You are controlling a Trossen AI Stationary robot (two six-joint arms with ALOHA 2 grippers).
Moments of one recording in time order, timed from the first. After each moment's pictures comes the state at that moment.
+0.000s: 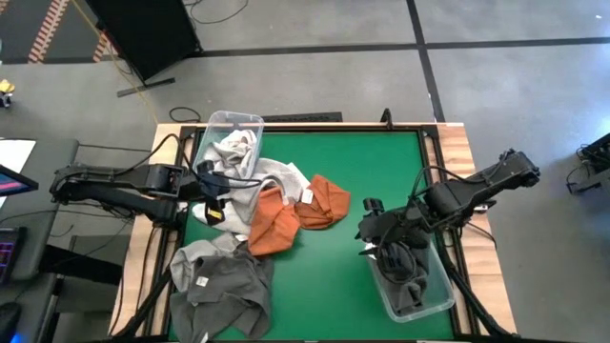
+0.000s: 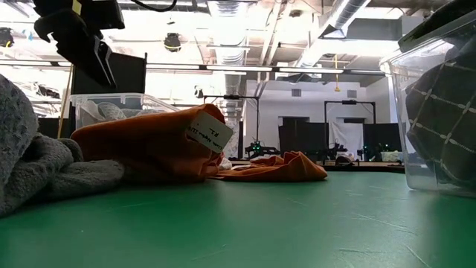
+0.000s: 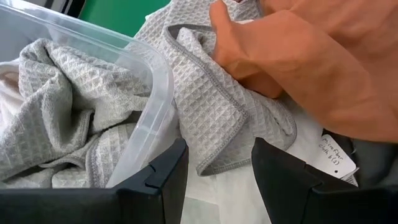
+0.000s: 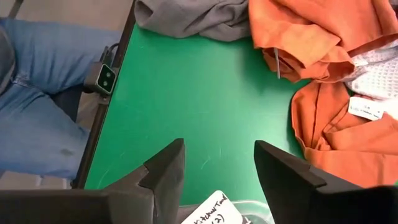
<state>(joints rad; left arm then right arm) -0.04 0.84 0.81 -0.92 -0.35 -0.16 0.43 1.35 1.36 -0.88 0.08 0.25</state>
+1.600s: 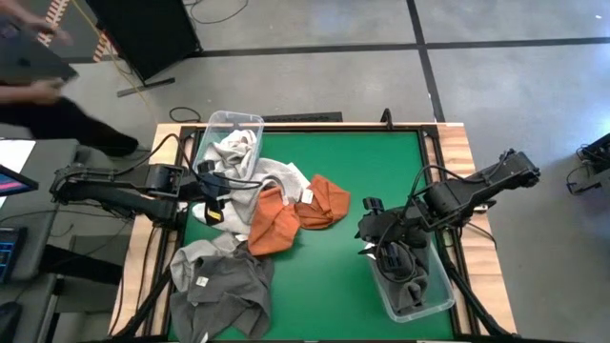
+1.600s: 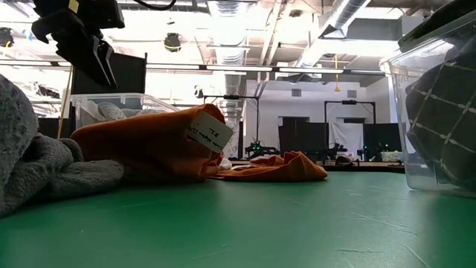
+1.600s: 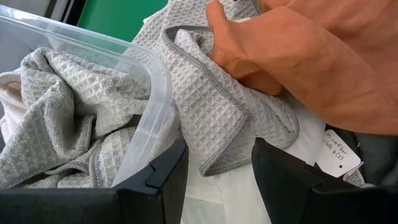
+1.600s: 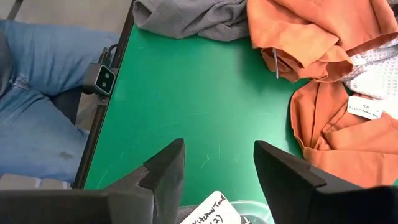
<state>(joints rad) -0.04 0.84 0.81 -0.93 -0.35 -0.11 0.42 1.35 1.36 -0.88 0.08 0.25</state>
